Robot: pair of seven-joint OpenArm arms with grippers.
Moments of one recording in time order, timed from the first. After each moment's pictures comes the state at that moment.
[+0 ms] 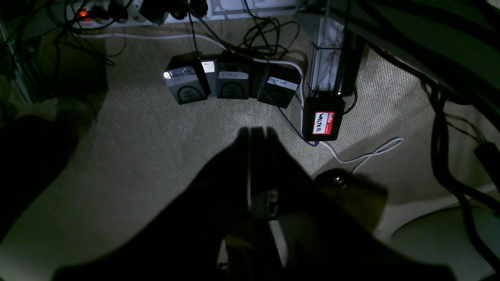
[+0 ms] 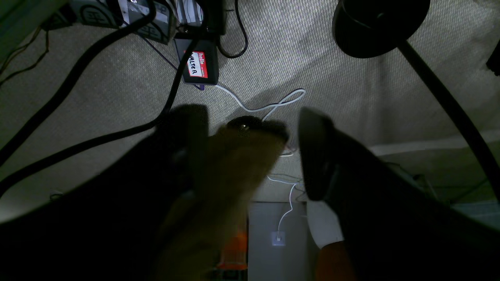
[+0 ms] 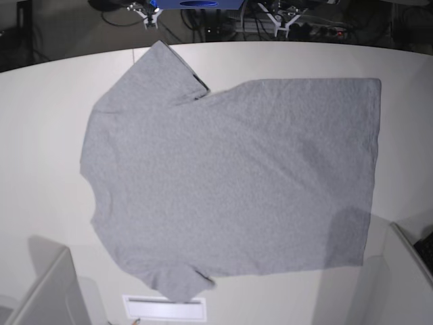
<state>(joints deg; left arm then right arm) 2.7 -2.4 1.4 -0.1 0.5 0.3 -0.7 -3.3 0.2 -0.5 -0.2 -1.6 1.0 -6.3</state>
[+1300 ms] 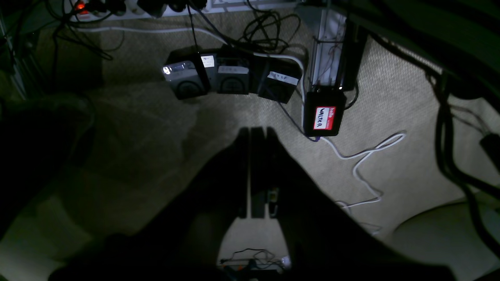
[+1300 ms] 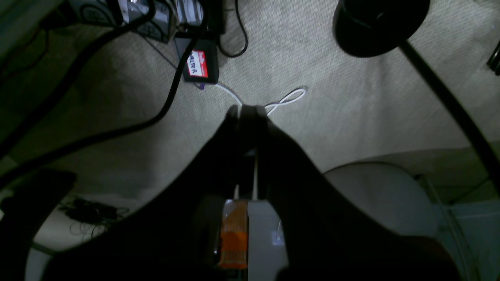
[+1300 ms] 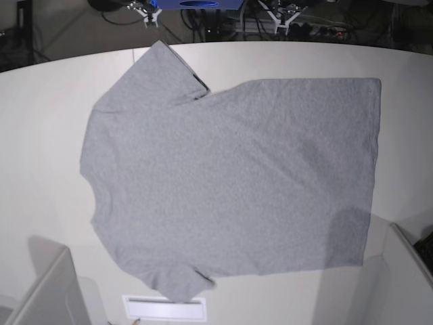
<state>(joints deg) 3.4 -2.6 1.8 -0.2 0.6 0.5 -0.7 -4.2 0.2 -0.5 0.1 -1.6 0.9 -6.1</state>
